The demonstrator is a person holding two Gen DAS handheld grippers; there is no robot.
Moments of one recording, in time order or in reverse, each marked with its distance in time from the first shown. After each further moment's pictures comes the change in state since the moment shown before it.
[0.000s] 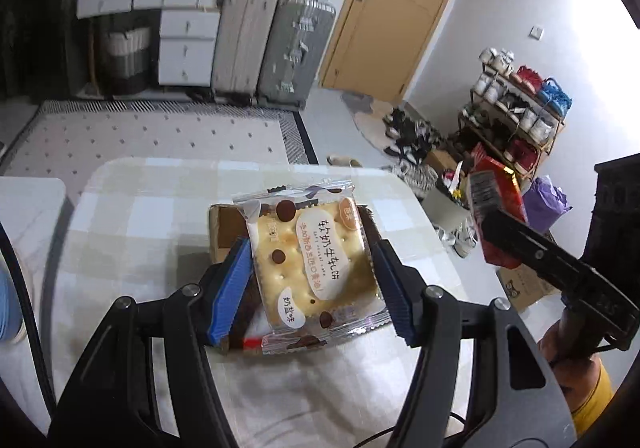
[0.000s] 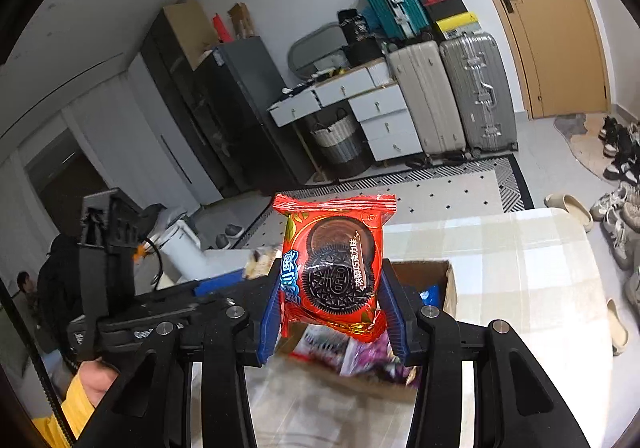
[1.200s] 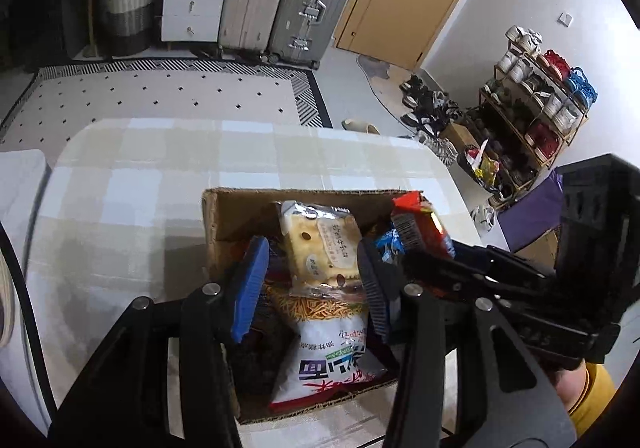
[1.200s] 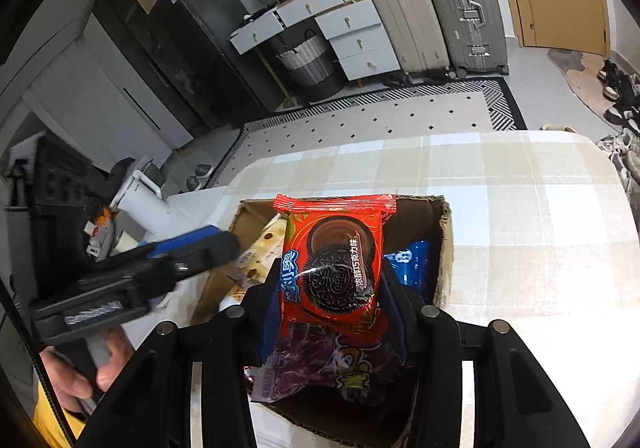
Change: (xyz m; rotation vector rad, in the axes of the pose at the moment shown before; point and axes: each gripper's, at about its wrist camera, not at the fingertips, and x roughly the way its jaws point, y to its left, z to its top) left arm 0.109 0.044 -0.005 -0.035 0.114 0.034; right arm 0.140 -0.061 -0.026 0.056 0.288 -0.085
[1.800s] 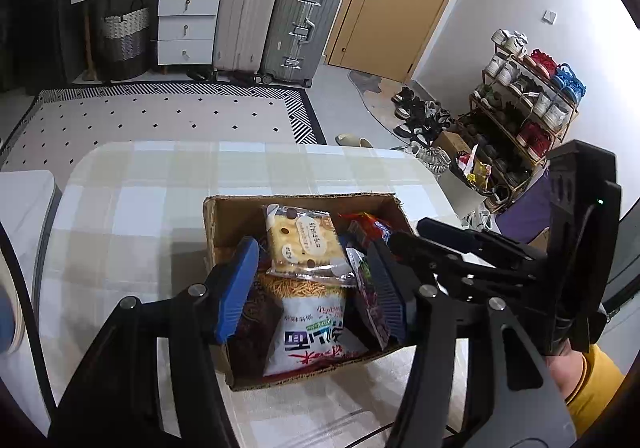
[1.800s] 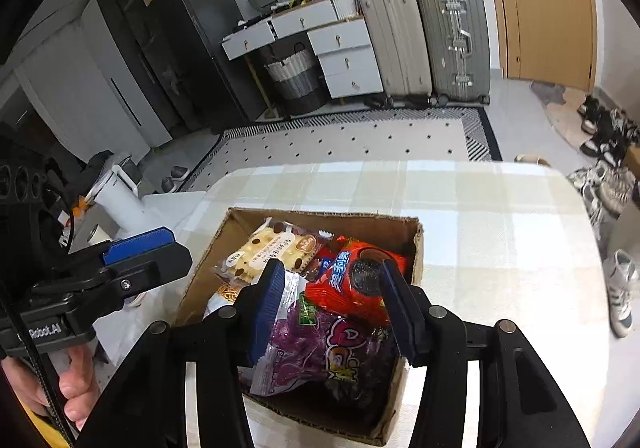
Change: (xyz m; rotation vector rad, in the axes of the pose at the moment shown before) left arm -0.057 -0.025 -0.015 0.045 -0.064 0.000; right arm -0.023 0.016 0.000 -0.090 -0.076 -0.109
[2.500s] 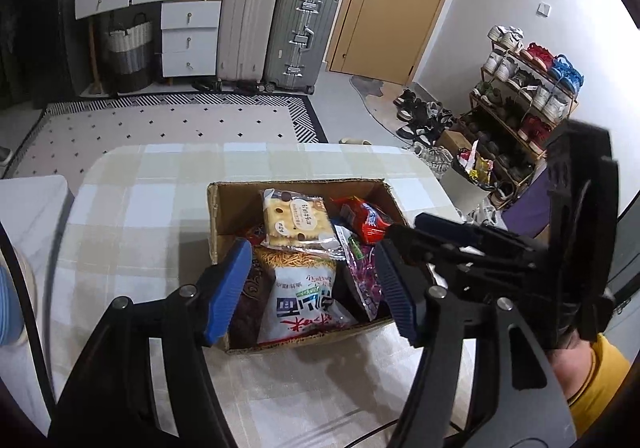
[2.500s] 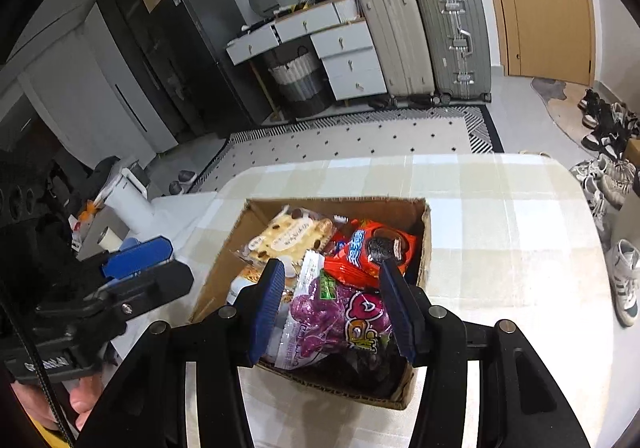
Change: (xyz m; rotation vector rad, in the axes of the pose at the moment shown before) left arm -0.035 -0.021 -0.024 0.047 -0.035 0.041; right arm -0.023 0.007 -0.014 0.028 -0.018 0.024
